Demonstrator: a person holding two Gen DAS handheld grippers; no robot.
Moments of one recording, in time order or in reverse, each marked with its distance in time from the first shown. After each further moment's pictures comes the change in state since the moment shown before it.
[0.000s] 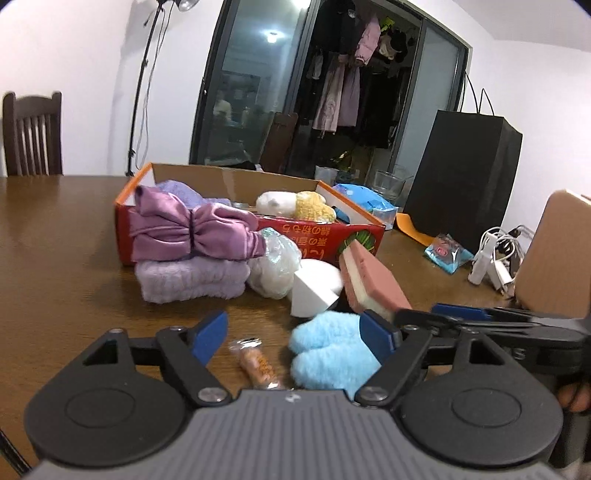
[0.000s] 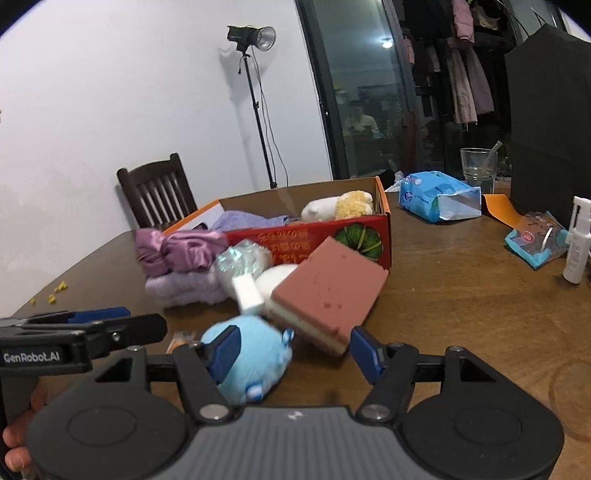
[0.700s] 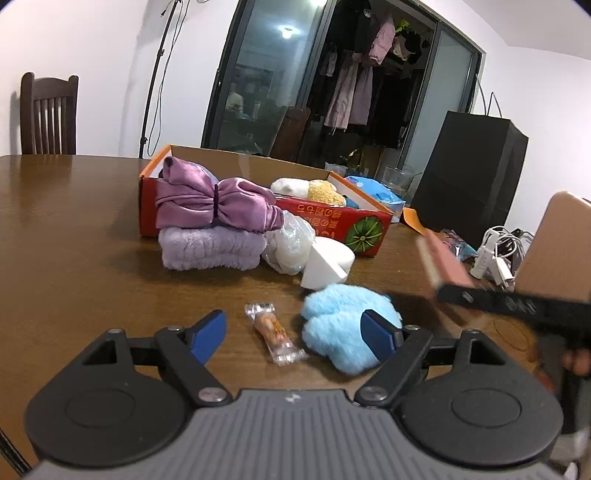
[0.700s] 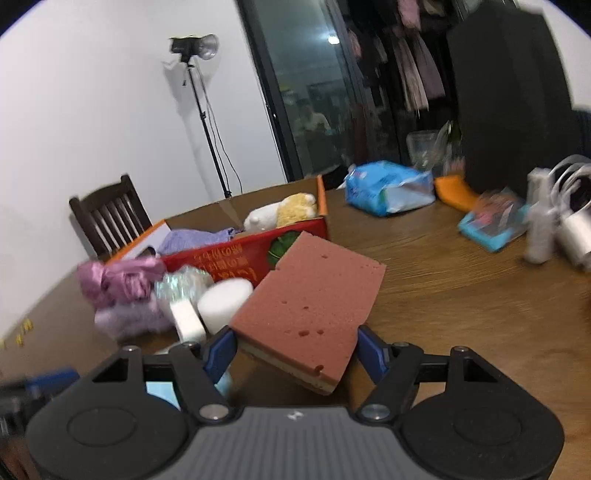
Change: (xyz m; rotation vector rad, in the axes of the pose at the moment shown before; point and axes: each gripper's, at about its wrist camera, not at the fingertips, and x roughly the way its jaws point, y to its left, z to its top) left arm -0.030 0.006 -0.024 -0.043 0.008 0.030; right arm -0.025 -0.028 -0.004 0.048 0.010 -0.142
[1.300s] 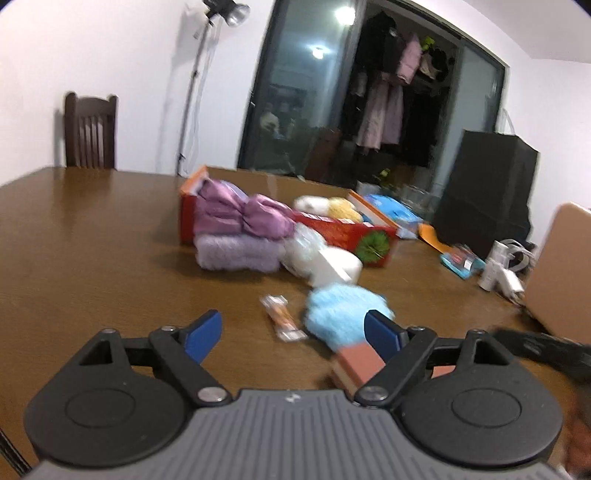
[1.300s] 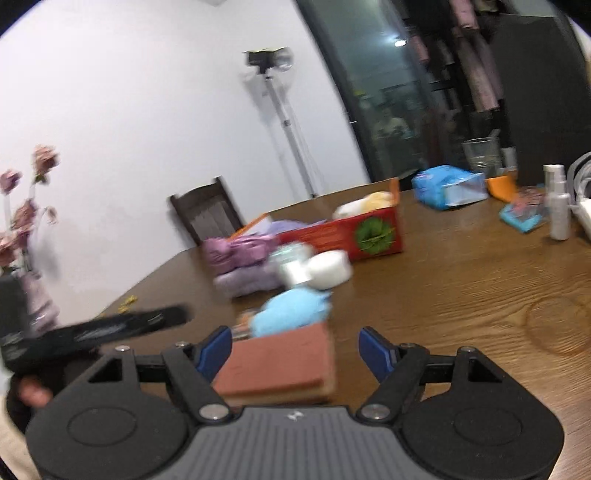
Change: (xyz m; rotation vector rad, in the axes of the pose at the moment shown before) left arm -0.053 -0.029 -0.014 -0.030 -0.051 0.101; right arm -0.073 -0.020 -0.028 0.039 -0.019 0.267
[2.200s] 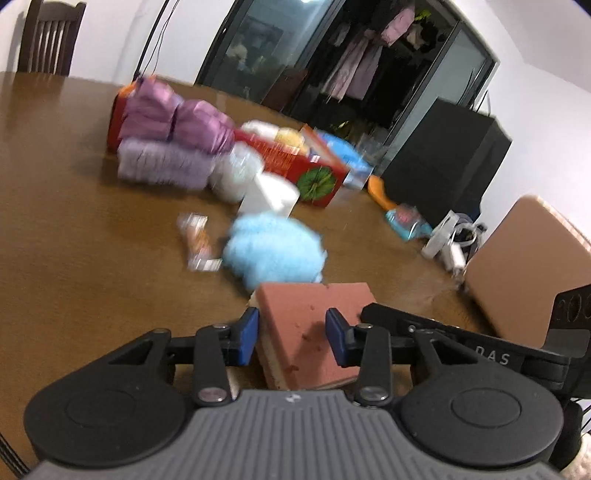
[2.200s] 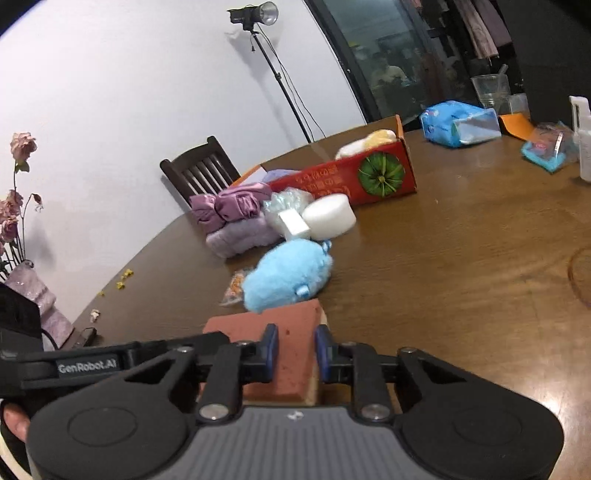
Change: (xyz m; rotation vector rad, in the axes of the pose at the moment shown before) left arm 0.043 -0.012 -0.004 -0.147 0.183 -0.213; right arm 0.047 0.008 -0.002 0.041 0.140 0.090
